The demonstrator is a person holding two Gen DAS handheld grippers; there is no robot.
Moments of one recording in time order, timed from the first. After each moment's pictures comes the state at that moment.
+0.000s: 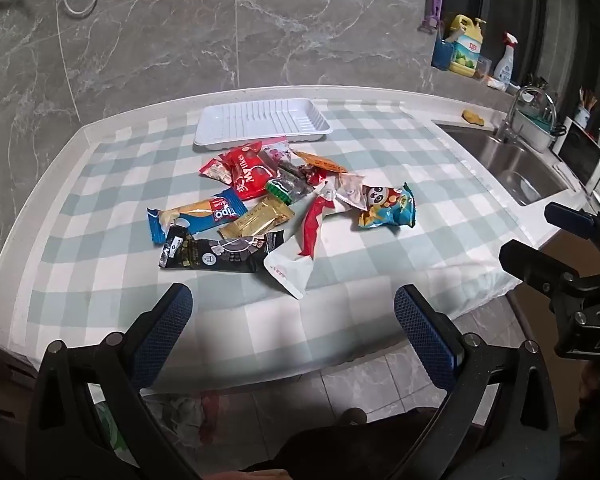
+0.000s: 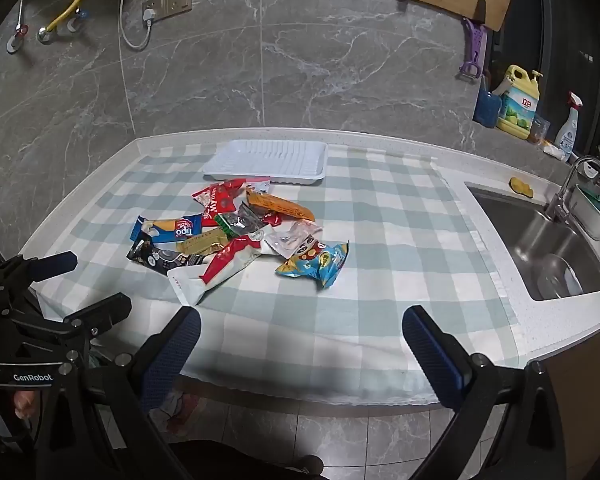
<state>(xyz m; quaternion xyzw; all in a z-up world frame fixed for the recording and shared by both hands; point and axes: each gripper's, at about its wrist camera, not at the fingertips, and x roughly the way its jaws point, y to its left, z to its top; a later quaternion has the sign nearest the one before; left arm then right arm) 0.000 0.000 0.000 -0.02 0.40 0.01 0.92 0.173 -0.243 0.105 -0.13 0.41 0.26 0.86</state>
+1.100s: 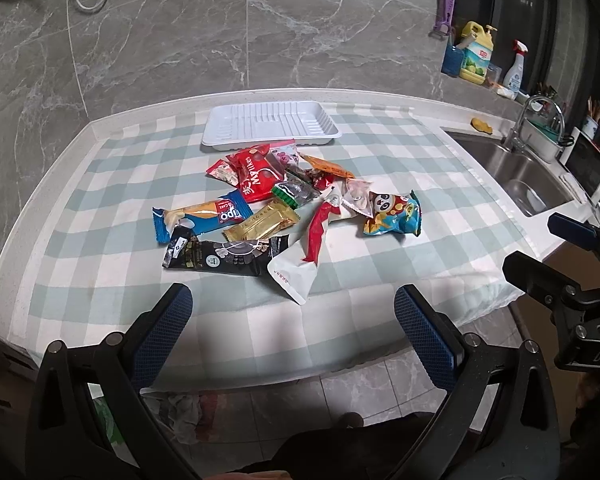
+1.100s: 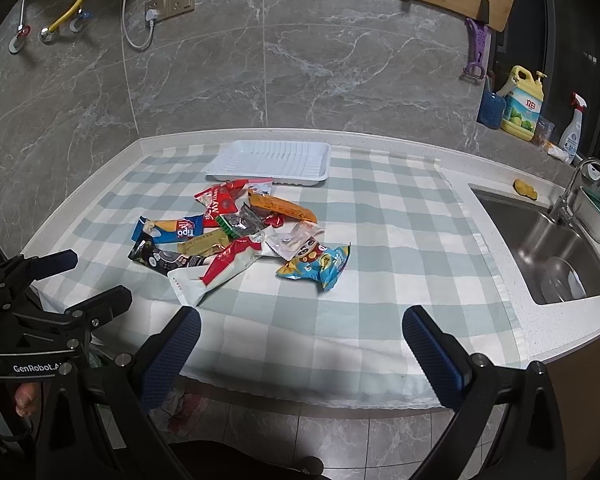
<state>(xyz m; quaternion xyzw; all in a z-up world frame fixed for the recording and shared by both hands) 0.001 0.001 0.002 -0.04 0.39 0.02 0.92 0.178 -0.243 0.105 -0.12 0.41 0.27 0.86</state>
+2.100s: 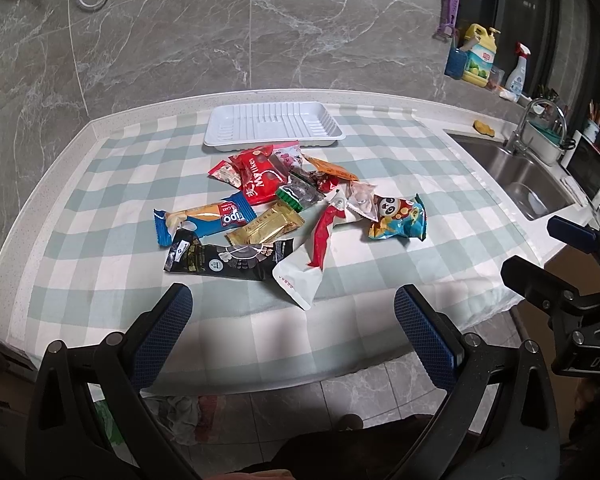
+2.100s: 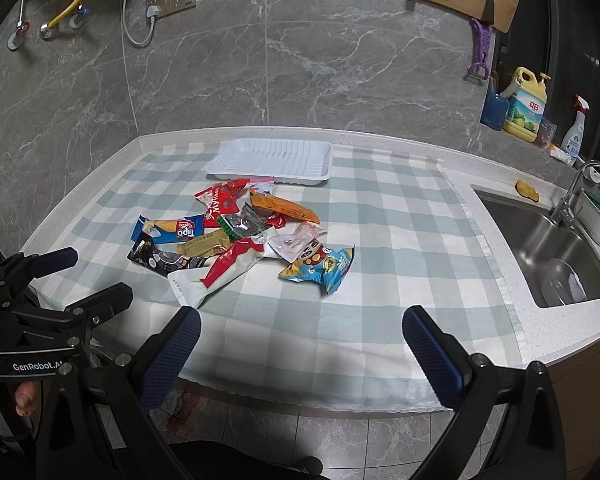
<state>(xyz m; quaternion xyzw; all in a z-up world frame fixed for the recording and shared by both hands) 0.003 0.003 0.002 -0.04 0.40 0.02 0.92 0.179 -0.240 0.105 -0.12 0.41 0.27 0.86</state>
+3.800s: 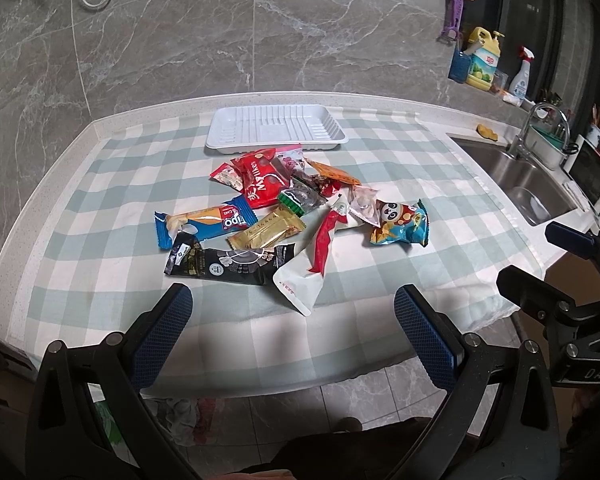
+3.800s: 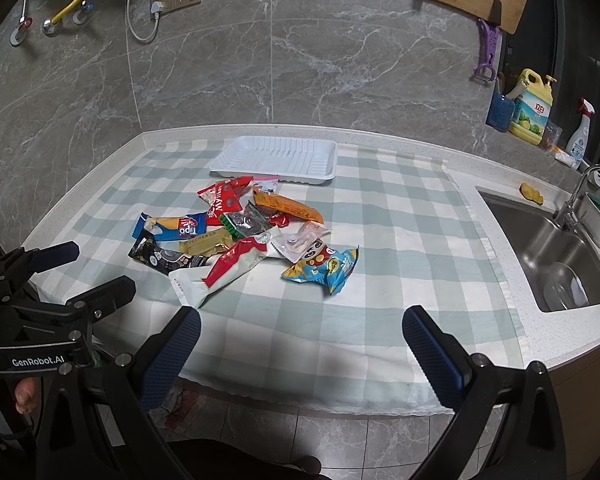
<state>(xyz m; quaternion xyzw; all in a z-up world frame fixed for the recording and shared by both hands) 0.007 0.008 0.003 -0.04 0.40 0.02 0.92 0.180 -0.238 0.105 -0.13 0.41 0.27 0.86</state>
